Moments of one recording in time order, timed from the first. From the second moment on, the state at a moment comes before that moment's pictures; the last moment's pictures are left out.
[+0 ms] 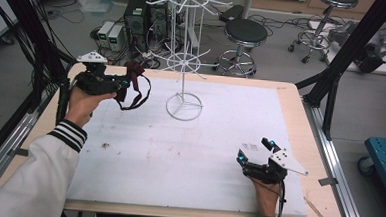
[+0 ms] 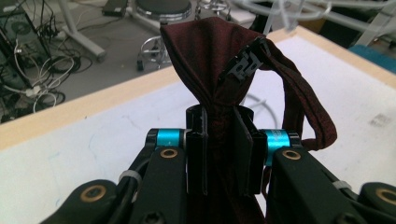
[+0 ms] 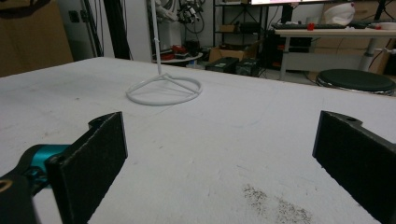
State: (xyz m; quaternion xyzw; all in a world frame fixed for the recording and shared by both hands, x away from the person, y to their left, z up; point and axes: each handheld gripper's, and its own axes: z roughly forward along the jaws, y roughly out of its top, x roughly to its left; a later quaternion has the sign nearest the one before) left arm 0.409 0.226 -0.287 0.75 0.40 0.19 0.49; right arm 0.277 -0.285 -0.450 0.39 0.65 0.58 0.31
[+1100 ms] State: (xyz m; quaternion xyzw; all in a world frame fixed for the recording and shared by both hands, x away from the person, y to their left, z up) left arm 0.431 0.182 -0.261 0.76 0.38 0.20 0.49; right arm 0.277 -0.285 -0.450 0.39 0.65 0.58 0.31
